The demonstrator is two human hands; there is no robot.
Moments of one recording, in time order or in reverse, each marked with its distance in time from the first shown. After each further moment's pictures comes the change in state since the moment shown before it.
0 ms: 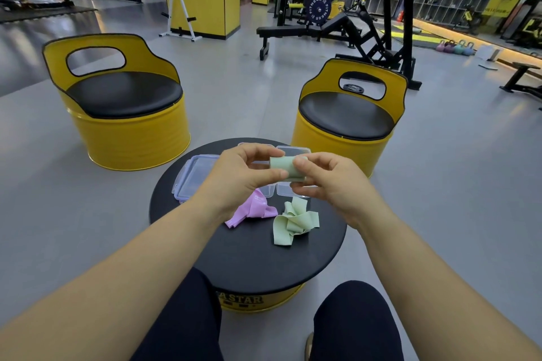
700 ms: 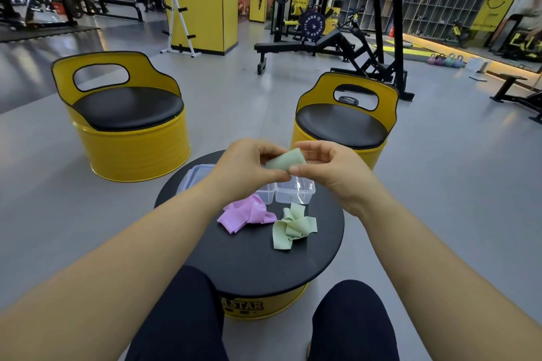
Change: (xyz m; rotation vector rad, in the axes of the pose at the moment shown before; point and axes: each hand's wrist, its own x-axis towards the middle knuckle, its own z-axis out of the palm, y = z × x) left_hand -0.008 0.034 0.000 0.584 -0.102 0.192; right_hand -0.013 -0.024 -0.004 -0.096 -0.002 -0.109
